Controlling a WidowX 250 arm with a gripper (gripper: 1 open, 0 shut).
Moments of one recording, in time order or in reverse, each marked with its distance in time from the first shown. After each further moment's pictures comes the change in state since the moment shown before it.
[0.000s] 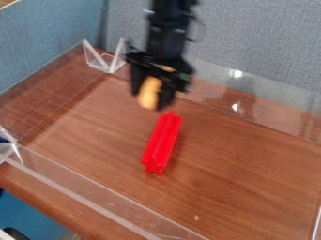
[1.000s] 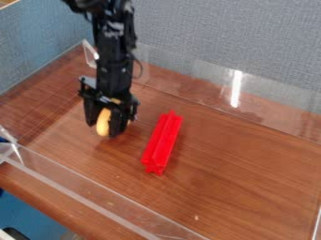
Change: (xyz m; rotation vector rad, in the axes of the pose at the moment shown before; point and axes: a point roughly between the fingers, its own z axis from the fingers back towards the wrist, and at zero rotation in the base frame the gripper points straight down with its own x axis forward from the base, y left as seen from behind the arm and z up) arm -0.003 0.049 -0.085 -0.022 0.109 0.065
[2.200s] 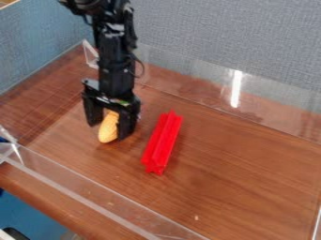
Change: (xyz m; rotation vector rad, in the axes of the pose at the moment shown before) arm -0.003 -0.003 0.015 -0.055 -0.038 0.001
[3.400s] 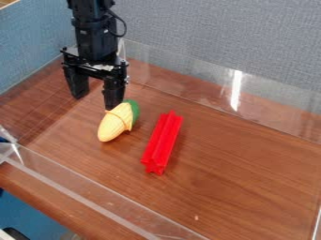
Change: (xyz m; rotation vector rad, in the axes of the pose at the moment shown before) arm -0.015 0.004 0.047 -0.052 -0.065 0.046
